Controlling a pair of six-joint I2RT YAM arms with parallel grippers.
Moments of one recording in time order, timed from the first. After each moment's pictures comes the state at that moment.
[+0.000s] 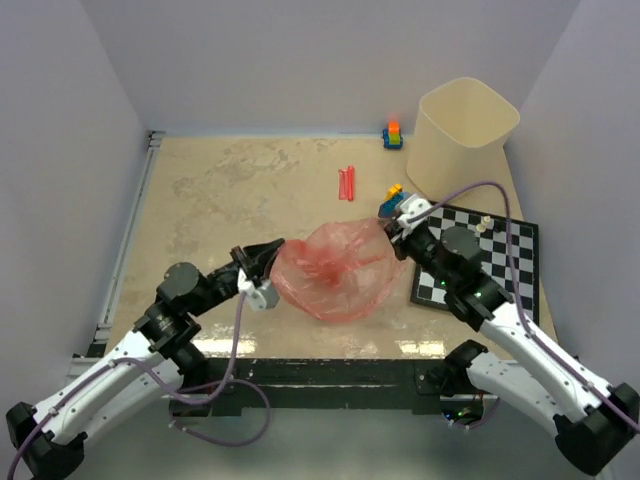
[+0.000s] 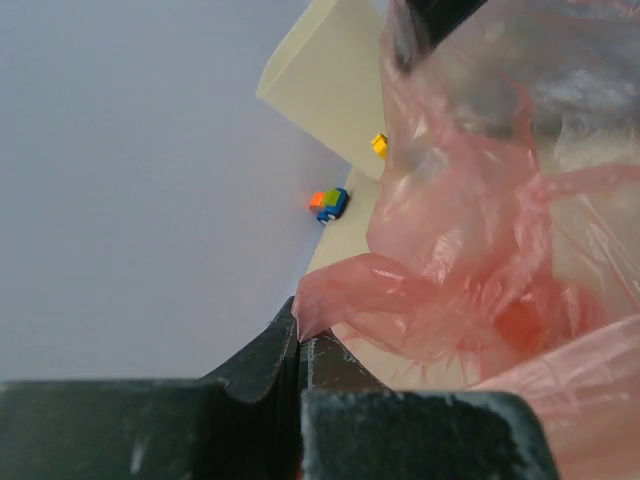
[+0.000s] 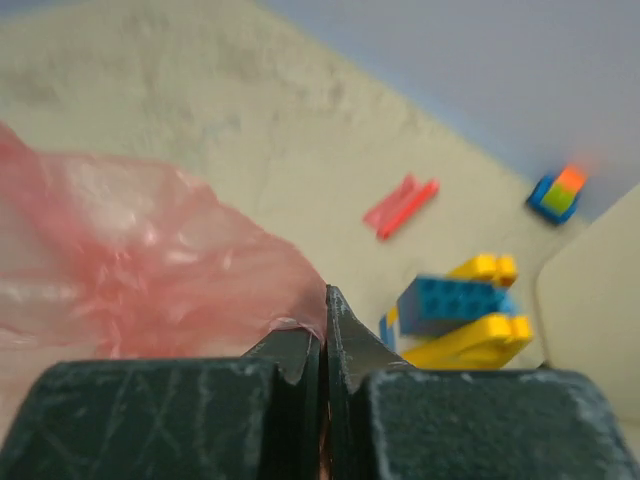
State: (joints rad) left arm -0.72 0.54 0.43 0.18 0.30 0.84; right arm 0.59 0.84 0.62 0.05 -0.05 -0.19
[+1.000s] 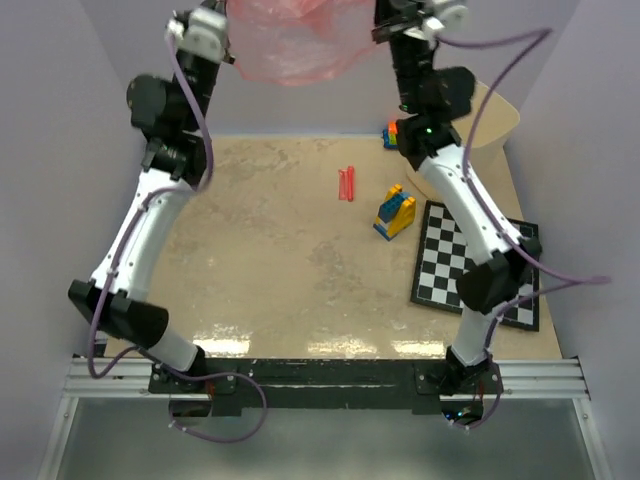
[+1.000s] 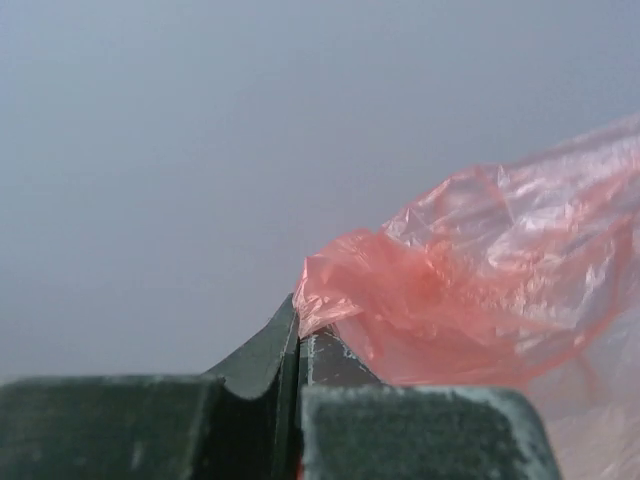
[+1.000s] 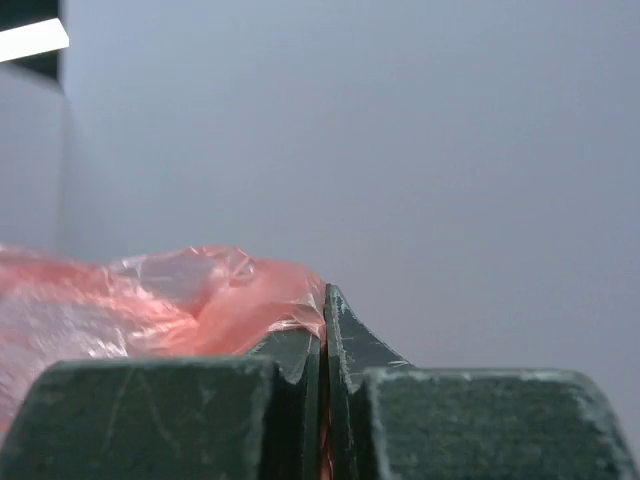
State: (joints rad) left arm -0.30 1.60 1.89 0.38 0.08 0.33; right arm 0.47 1.89 2.12 0.59 0.02 -0.10
